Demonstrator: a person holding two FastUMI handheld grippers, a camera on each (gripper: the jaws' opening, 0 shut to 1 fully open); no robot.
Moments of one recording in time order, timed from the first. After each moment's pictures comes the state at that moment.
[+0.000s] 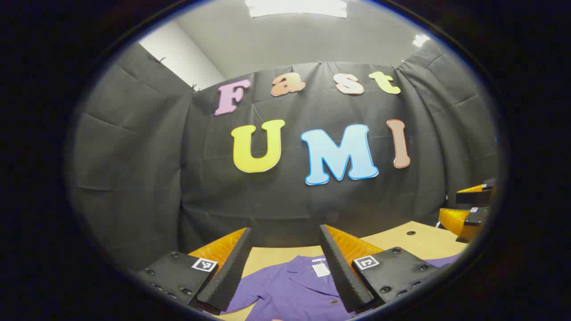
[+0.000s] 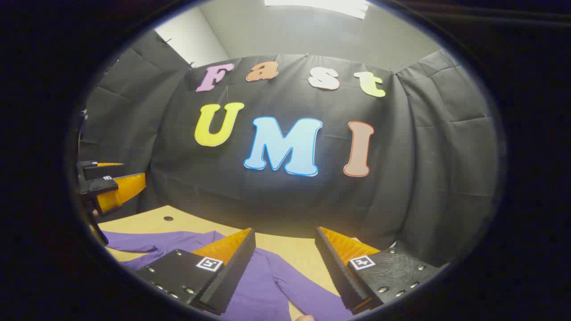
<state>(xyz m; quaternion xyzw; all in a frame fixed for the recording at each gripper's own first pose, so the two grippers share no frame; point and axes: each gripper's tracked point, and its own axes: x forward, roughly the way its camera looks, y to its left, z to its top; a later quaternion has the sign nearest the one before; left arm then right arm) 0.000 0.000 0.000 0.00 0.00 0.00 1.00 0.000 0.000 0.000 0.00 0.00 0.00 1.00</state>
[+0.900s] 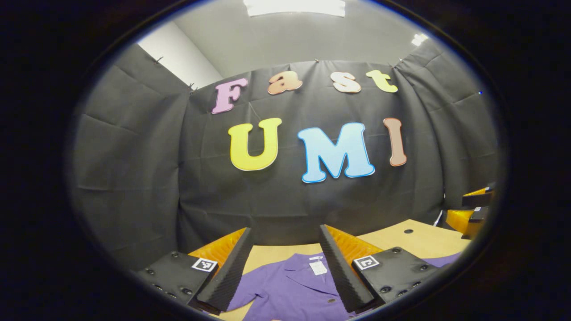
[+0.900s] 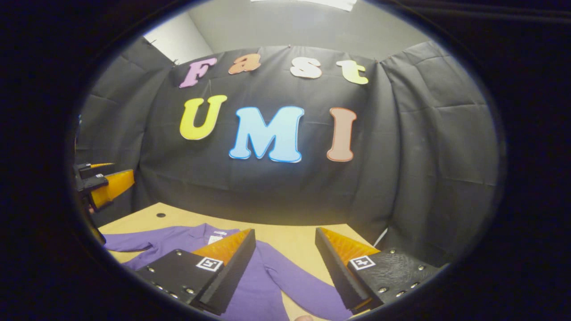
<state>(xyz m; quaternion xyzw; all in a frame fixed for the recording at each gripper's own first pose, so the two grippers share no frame) -0.003 -0.010 0.000 0.00 0.00 -0.01 1.00 -0.017 -0.037 -0.034 0.03 0.05 -0.05 1.00</state>
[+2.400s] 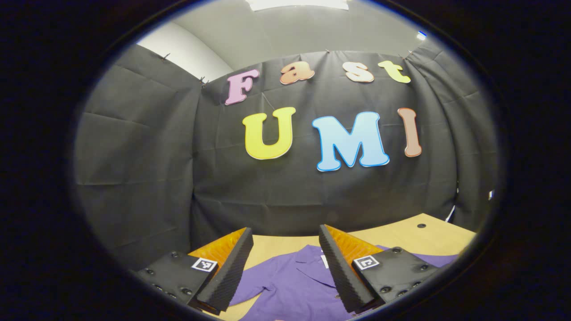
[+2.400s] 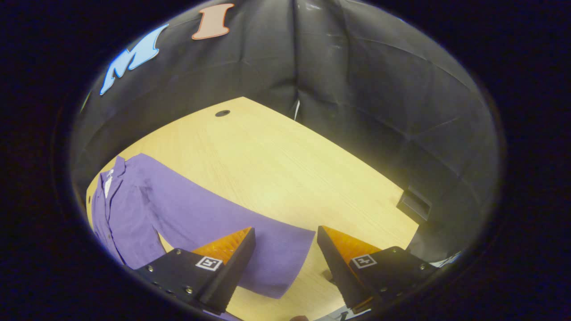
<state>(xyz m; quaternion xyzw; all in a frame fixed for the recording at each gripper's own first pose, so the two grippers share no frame) -0.008 0.005 -0.019 0.00 0.04 0.05 1.00 -0.101 -0.197 -0.324 0.20 0.41 -0.27 0.85</state>
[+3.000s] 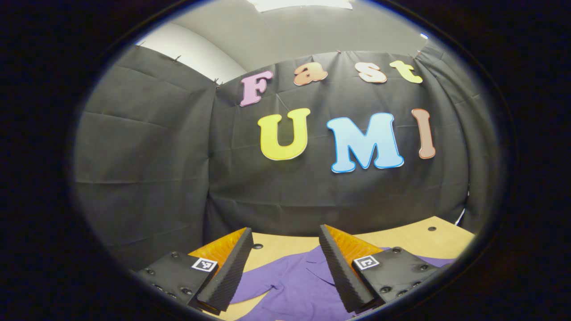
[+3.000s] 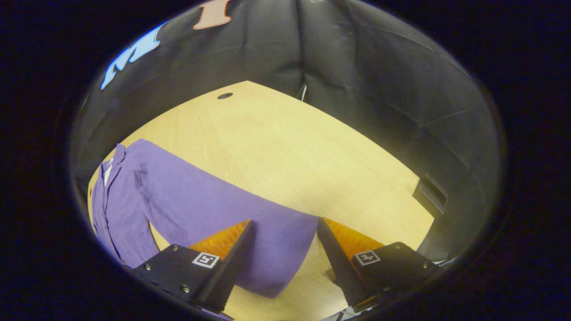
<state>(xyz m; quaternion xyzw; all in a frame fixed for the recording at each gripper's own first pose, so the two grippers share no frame) -0.019 0.023 -0.010 0.00 0.04 0.09 1.00 -0.107 -0.186 -0.355 0.21 0.44 -0.24 0.84</state>
